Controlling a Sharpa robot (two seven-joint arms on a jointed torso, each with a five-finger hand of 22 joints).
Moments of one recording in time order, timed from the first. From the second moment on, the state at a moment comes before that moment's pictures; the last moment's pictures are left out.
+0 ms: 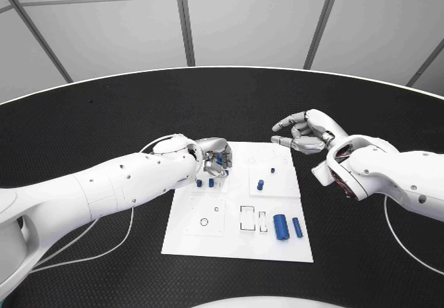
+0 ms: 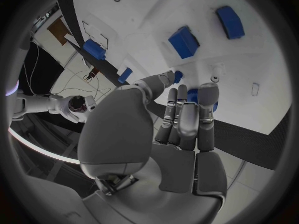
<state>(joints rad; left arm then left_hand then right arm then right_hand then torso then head) 1.24 -0.41 -0.12 1.11 -1.35 -0.07 -0.07 1.37 -0.26 0.66 -0.03 0.12 0.80 0.16 0.58 0.20 0.92 0.09 0.61 0.14 1.35 0.02 1.43 0.99 0.17 1.21 0.11 1.17 0.77 1.28 -1.00 -0.11 1.66 -0.78 -0.57 0.07 1.26 -0.22 0.44 0.12 0.32 0.85 0.16 0.31 0.33 1.42 0.07 1.39 1.31 1.46 0.00 1.52 1.31 0.05 1.47 0.10 1.36 1.31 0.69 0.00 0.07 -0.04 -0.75</state>
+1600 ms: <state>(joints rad) 1.23 -0.38 -0.12 1.08 -1.35 -0.02 -0.12 1.32 -0.26 0.61 -0.02 0.12 0.82 0.15 0.58 0.19 0.92 0.09 0.61 0.14 1.37 0.02 1.44 1.00 0.15 1.23 0.10 1.20 0.82 1.28 -1.00 -0.11 1.65 -0.78 -0.56 0.07 1.26 -0.22 0.44 0.12 0.32 0.85 0.16 0.31 0.33 1.42 0.07 1.39 1.31 1.46 0.00 1.52 1.31 0.05 1.47 0.10 1.36 1.31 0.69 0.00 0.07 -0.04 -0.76</state>
